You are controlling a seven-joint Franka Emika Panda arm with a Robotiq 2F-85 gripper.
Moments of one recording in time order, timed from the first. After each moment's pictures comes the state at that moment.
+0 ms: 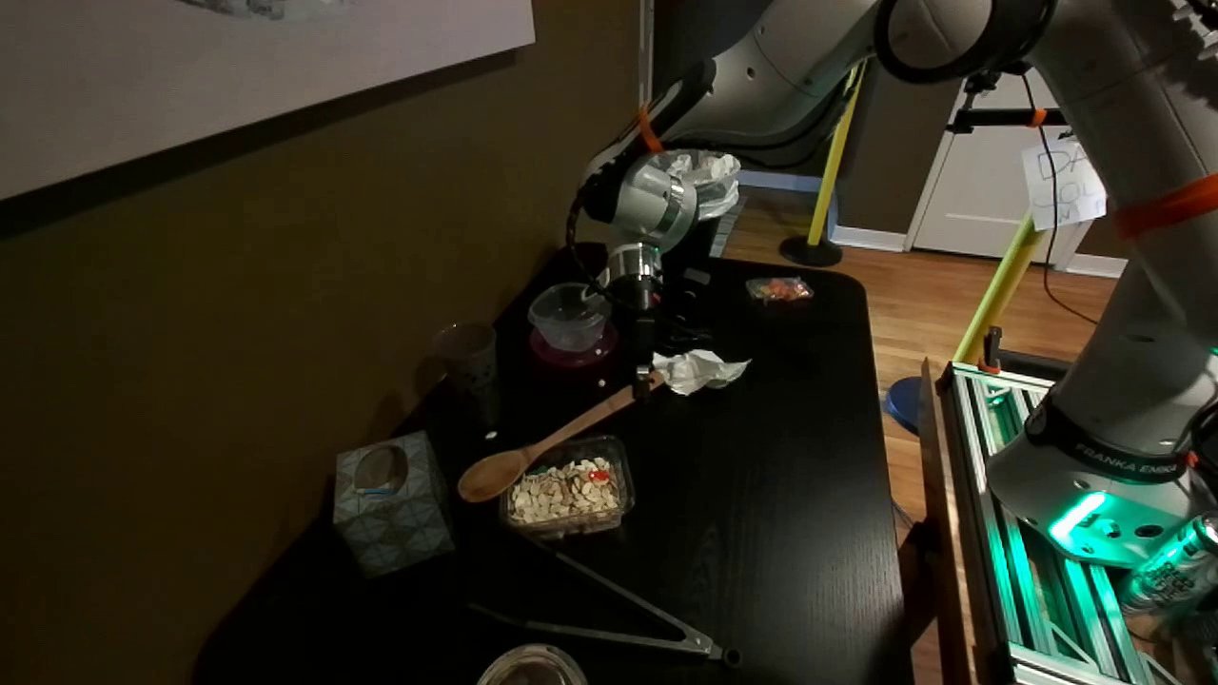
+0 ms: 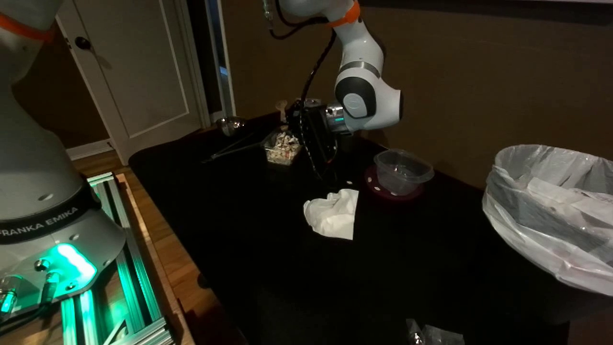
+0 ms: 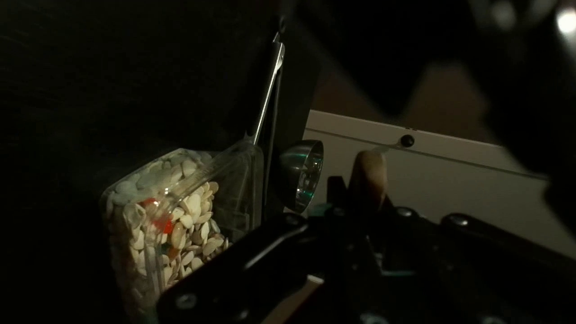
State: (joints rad) arm -0.21 0.75 -0.01 -1.72 0.83 1.53 -1.19
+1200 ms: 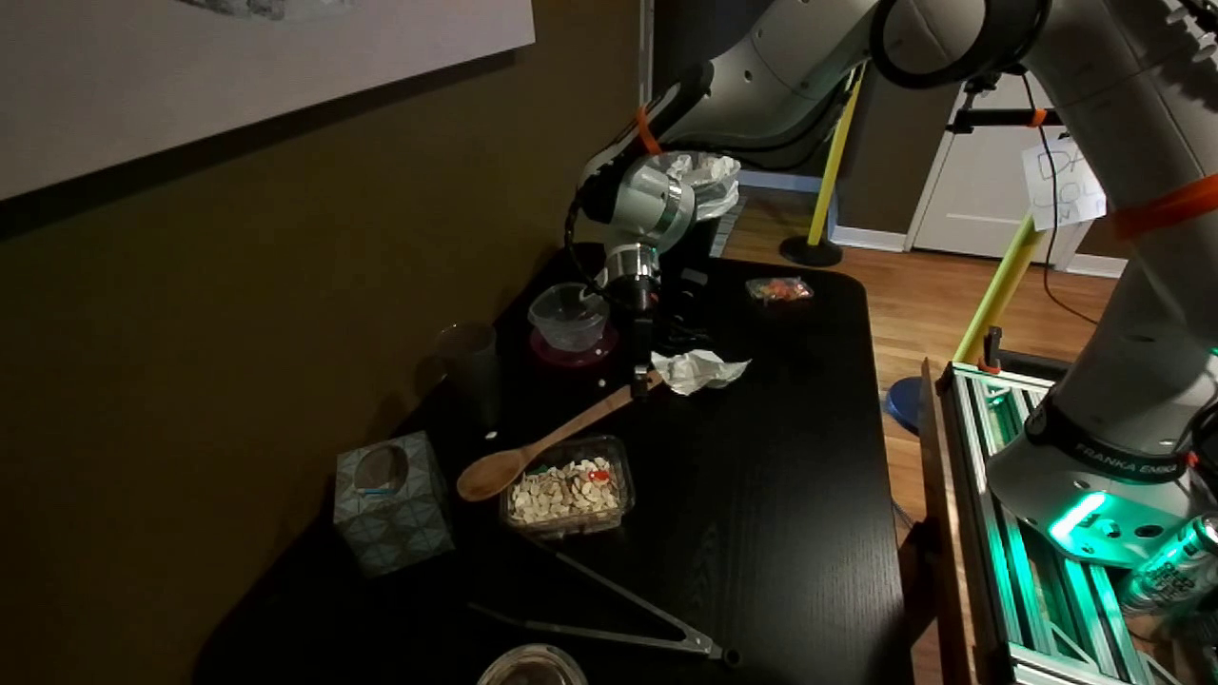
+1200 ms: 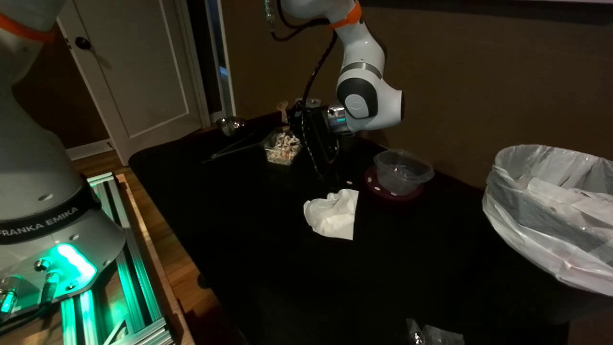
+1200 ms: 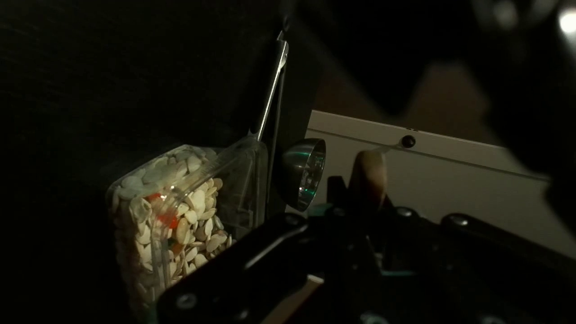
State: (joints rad) arm -0.21 0.76 -0.01 -1.70 0.83 1.53 -1.19
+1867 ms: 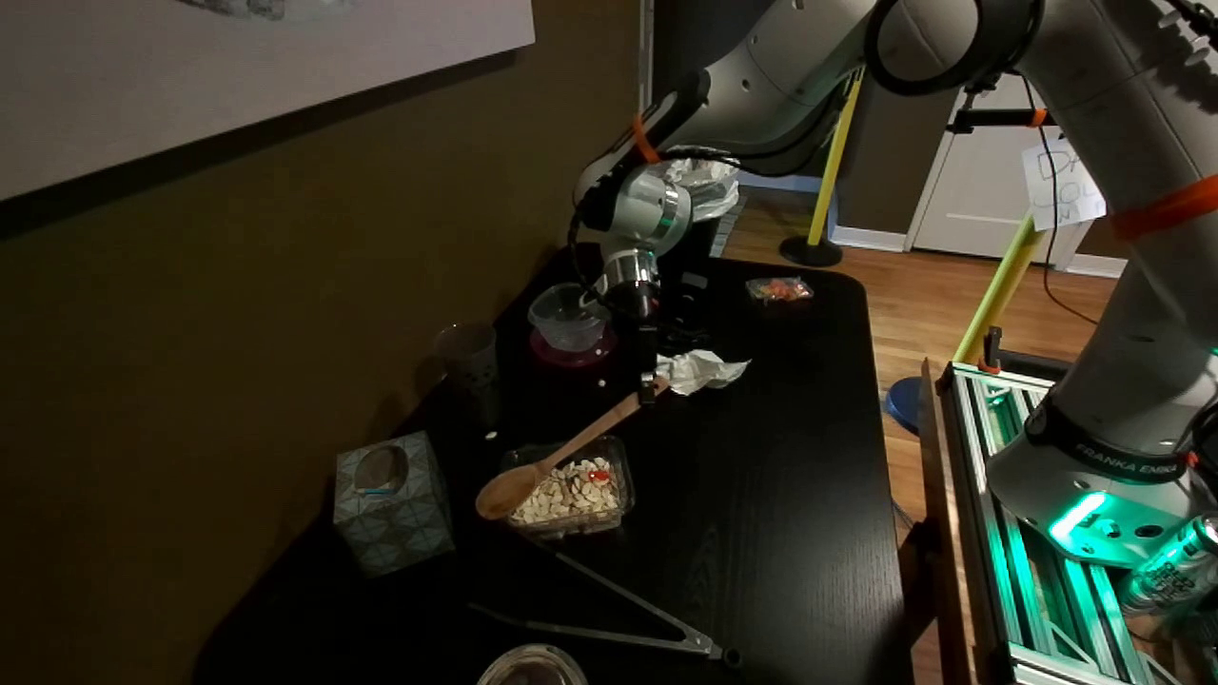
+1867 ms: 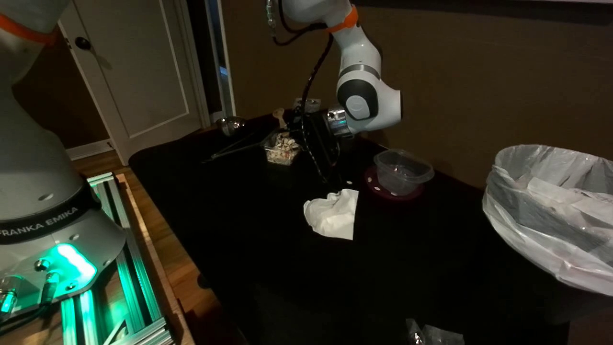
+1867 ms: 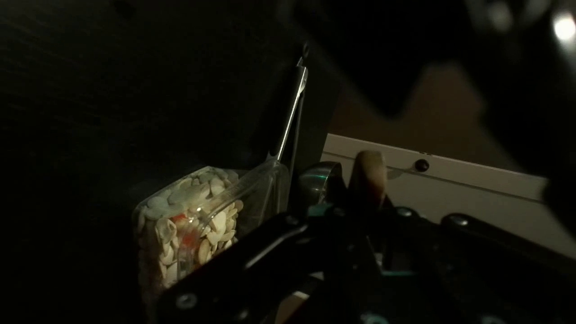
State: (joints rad) arm -0.21 0.79 0.00 -1.68 0.76 1.54 -1.19
